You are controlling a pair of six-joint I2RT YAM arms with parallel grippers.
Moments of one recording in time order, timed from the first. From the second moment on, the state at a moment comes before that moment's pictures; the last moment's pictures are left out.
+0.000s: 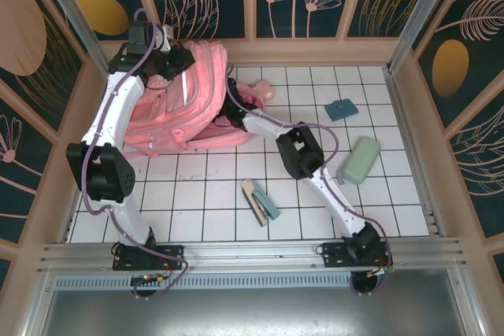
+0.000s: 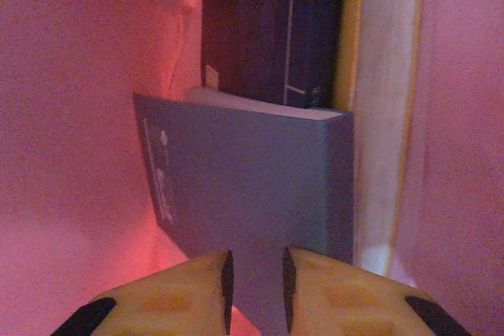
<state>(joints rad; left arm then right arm) -0.11 1.83 1.86 -0.66 0.48 -0.64 0.73 2.73 2.27 0.14 -0.56 1.29</state>
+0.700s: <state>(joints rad) -0.11 1.79 1.79 -0.62 0.48 -0.61 0.69 2.40 1.90 0.18 -0.60 1.16</state>
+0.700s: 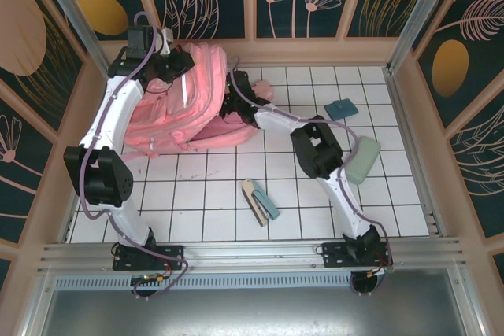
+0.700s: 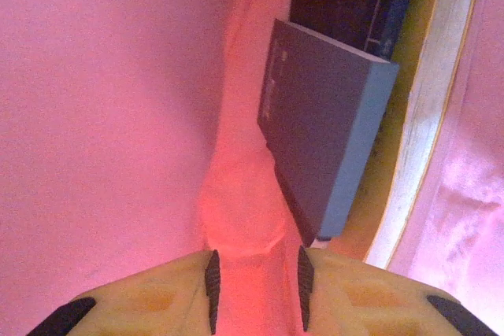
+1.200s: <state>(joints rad) -0.12 1.72 1.59 -0.49 0.51 -0.59 0.57 1.92 1.34 -0.02 -0.43 0.95</state>
